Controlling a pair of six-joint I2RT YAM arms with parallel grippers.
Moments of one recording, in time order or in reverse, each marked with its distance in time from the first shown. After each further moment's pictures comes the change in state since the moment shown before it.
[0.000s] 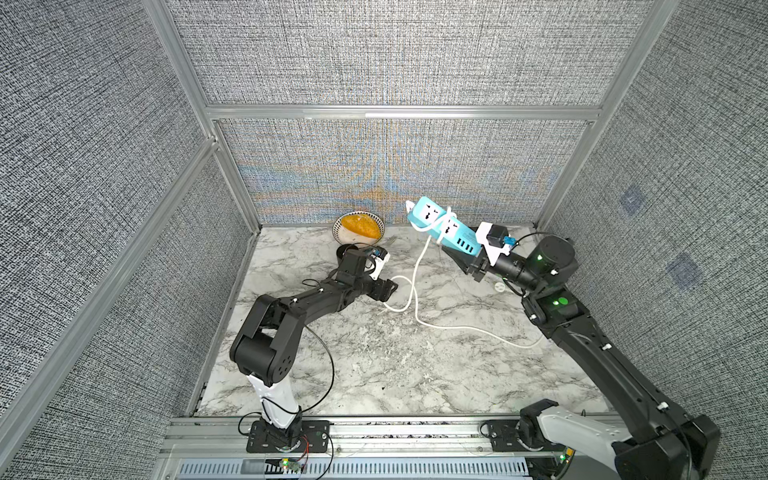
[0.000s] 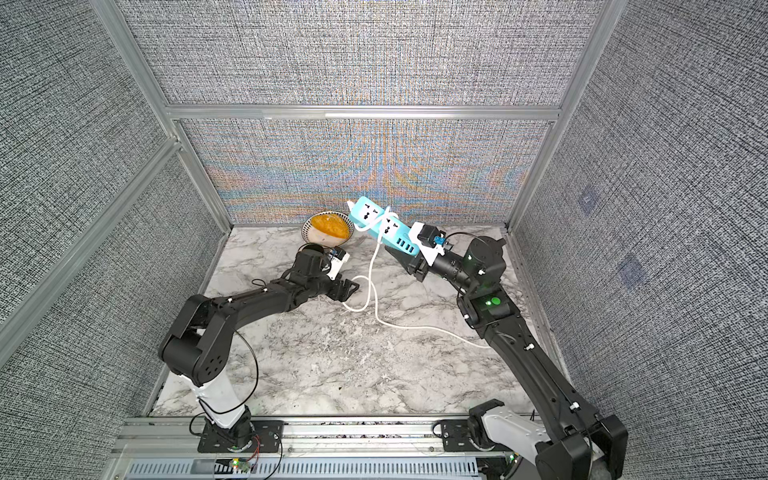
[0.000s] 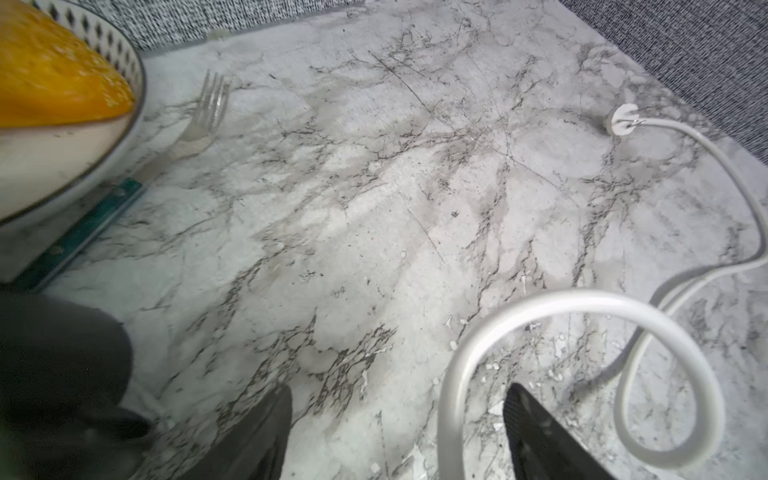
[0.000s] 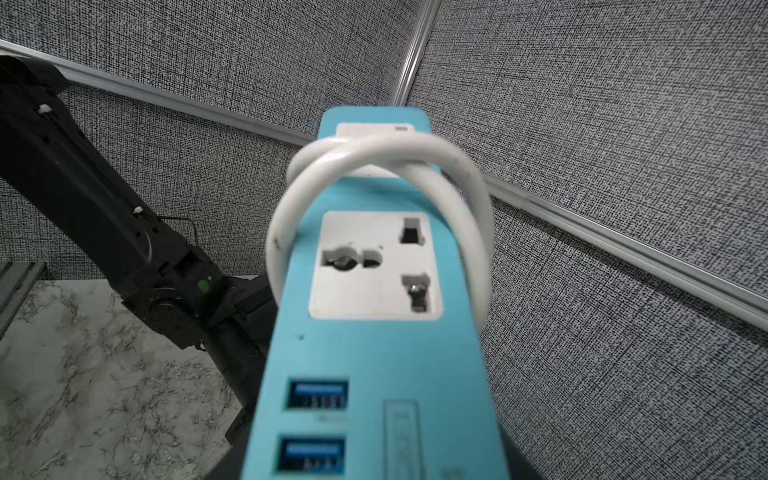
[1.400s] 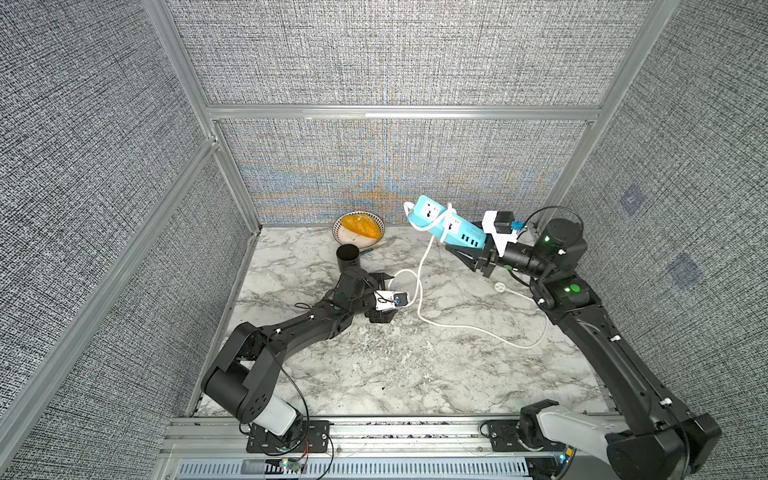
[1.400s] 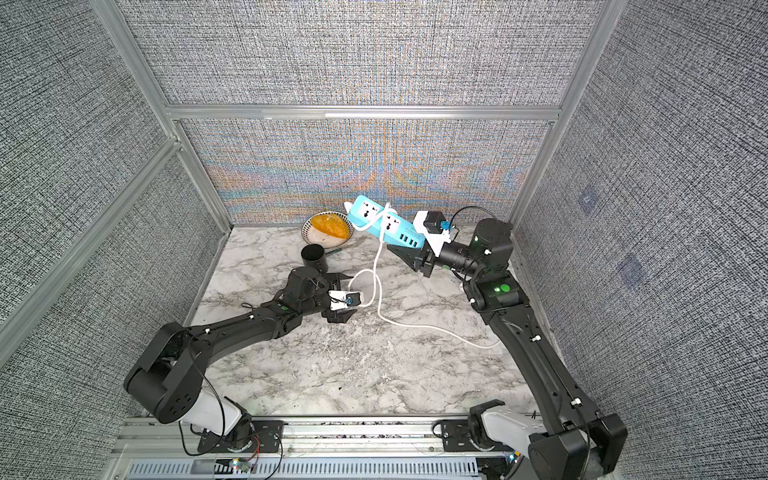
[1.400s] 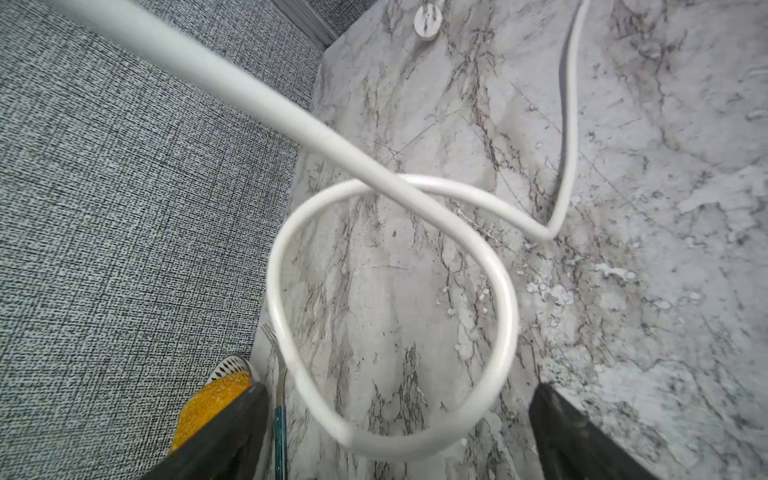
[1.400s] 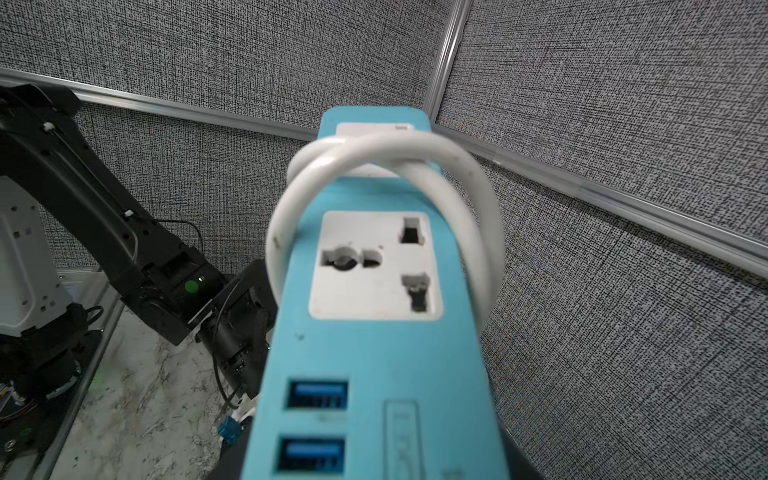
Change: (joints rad) left arm -0.103 -0.219 -0.223 0.114 0.029 0.988; right arm -0.064 0.047 0.150 -0.180 -0.198 0.055
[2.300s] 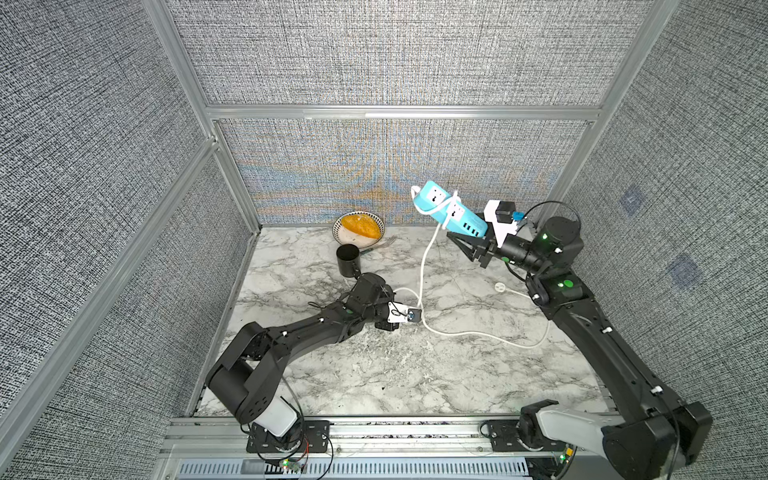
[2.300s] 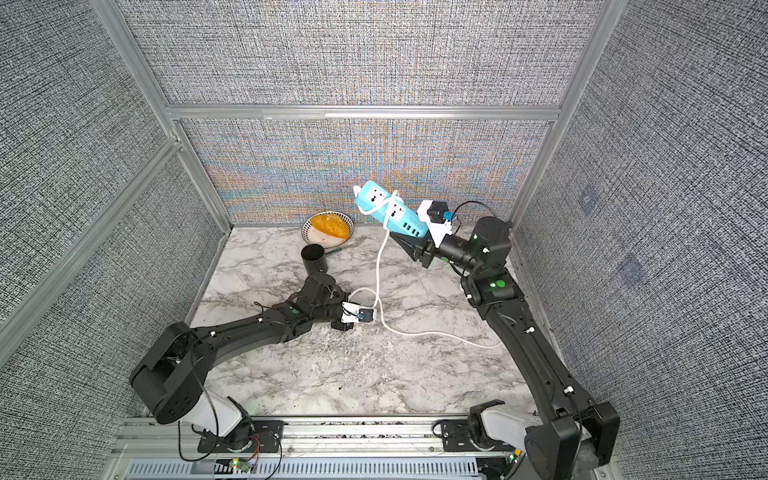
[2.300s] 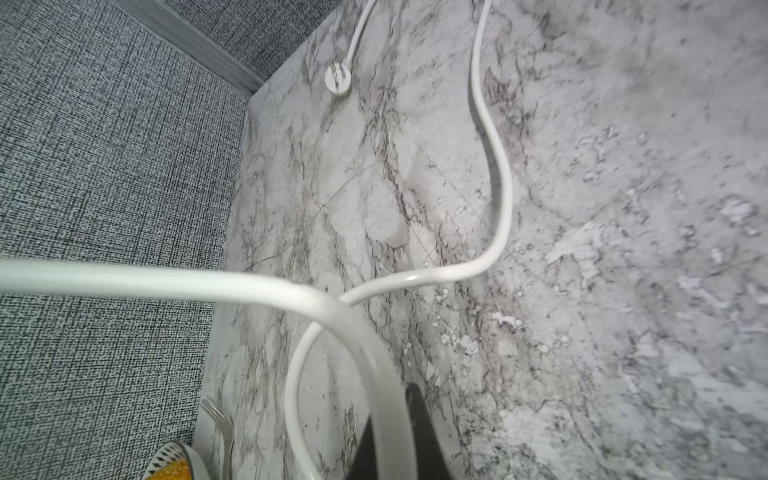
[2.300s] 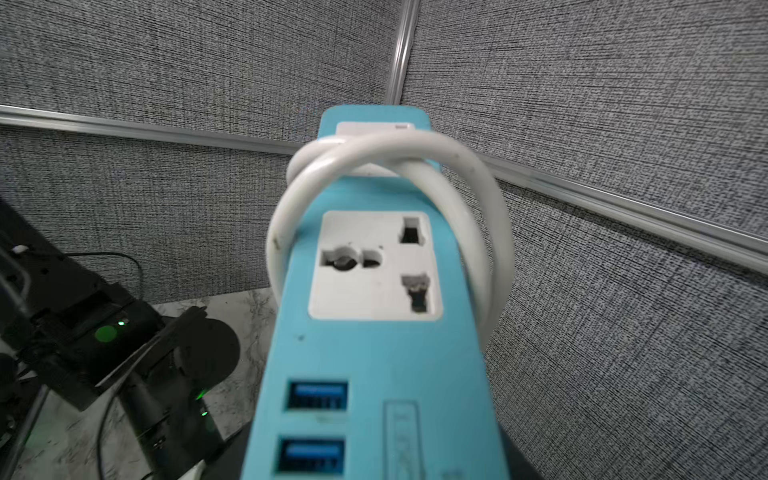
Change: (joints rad) left arm -0.133 -0.024 0.039 -0.138 0.026 0.005; right arm -0.022 0.053 -0.013 0.132 0.127 0.092
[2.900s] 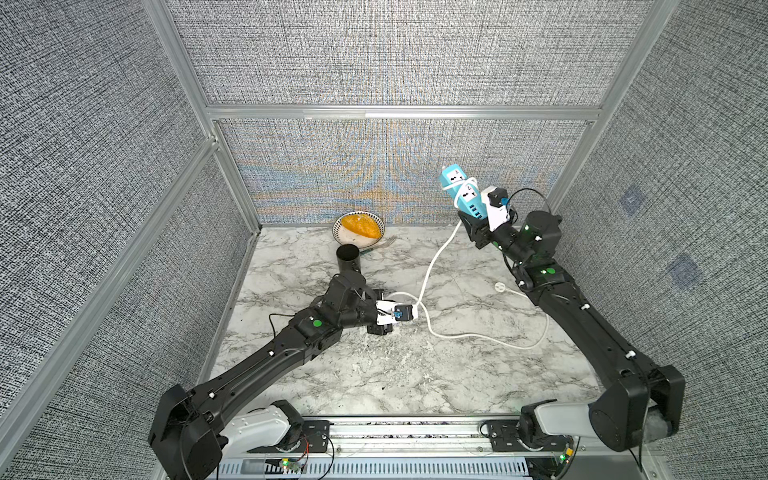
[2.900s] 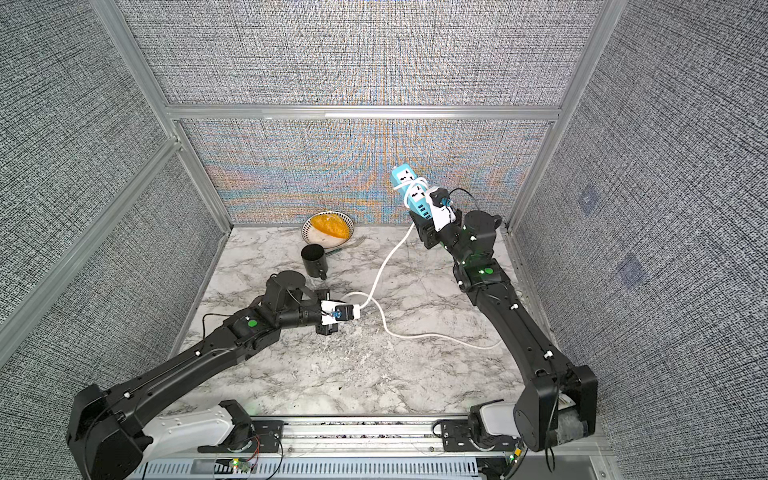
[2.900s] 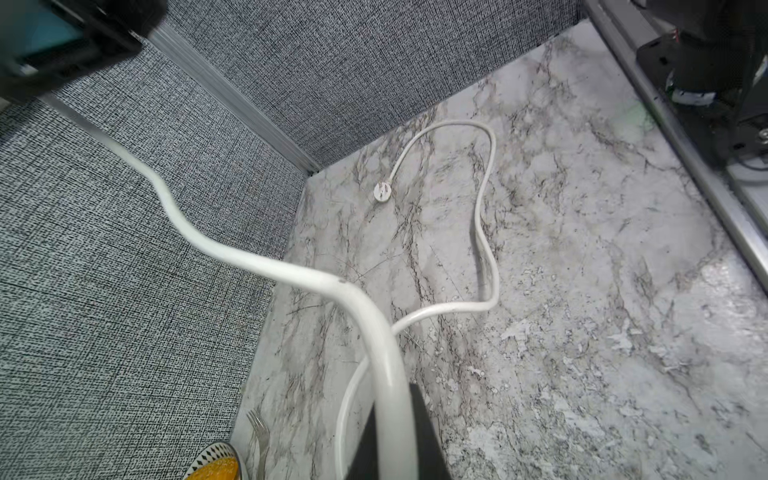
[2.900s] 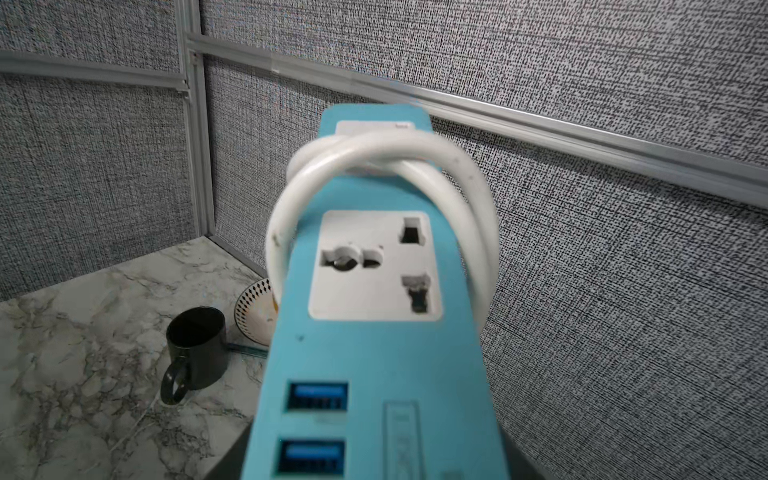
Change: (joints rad) left arm -0.035 -0.373 0.071 -0.266 0.075 -0.197; right arm -0.031 0.148 0.014 -0.003 0.438 -0.109
